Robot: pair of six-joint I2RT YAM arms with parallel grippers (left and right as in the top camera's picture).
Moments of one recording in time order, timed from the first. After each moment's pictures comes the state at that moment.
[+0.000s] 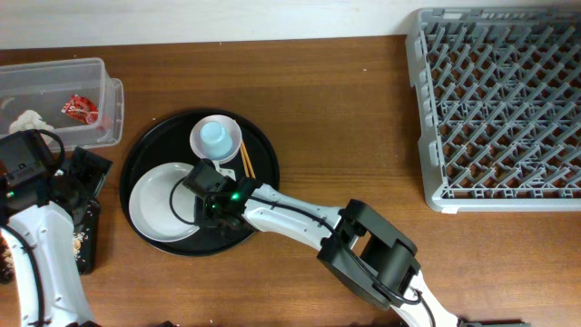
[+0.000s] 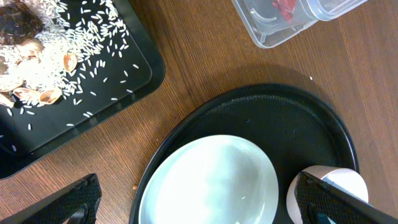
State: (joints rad) left arm 0.49 1.40 1.16 -0.85 0.04 -0.66; right arm 0.97 2.24 1.63 -0.45 -0.17 1.00
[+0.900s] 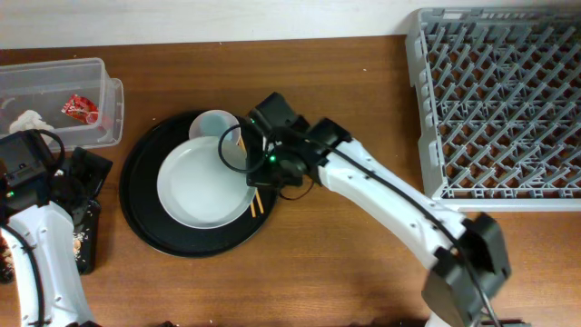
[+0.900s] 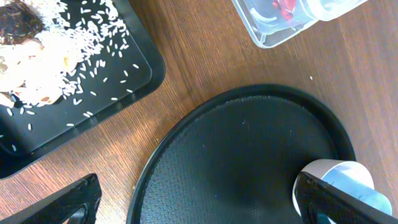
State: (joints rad) left arm 0.49 1.40 1.16 -0.85 0.04 -0.66; right arm 0.72 1.86 1.65 -0.89 -0.31 0.75
